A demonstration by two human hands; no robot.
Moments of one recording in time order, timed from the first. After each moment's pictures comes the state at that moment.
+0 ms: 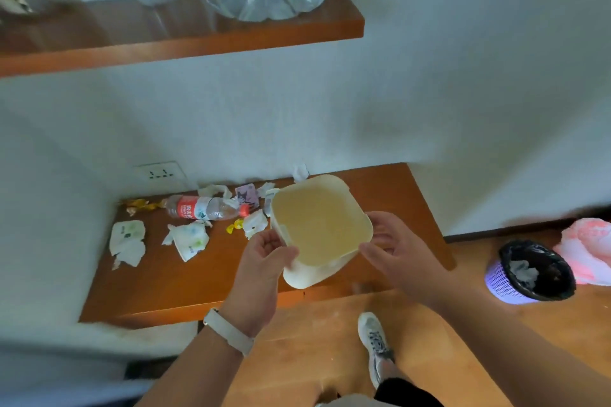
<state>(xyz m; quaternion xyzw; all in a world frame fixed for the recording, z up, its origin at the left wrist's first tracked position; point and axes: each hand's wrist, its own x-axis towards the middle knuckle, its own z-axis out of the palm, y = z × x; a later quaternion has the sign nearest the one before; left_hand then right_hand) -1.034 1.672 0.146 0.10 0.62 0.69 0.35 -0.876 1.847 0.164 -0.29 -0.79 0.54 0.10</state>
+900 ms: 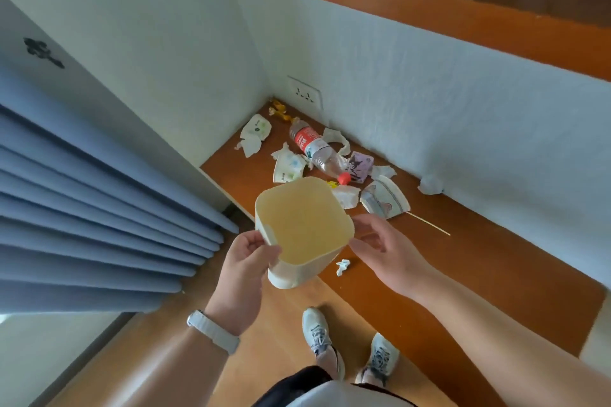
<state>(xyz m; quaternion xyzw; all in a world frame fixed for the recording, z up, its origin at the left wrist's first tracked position) -1.018 1.669 0.119 -0.26 0.64 0.72 0.06 -1.064 1.917 0.089 0.07 -0.79 0.56 -0.23</state>
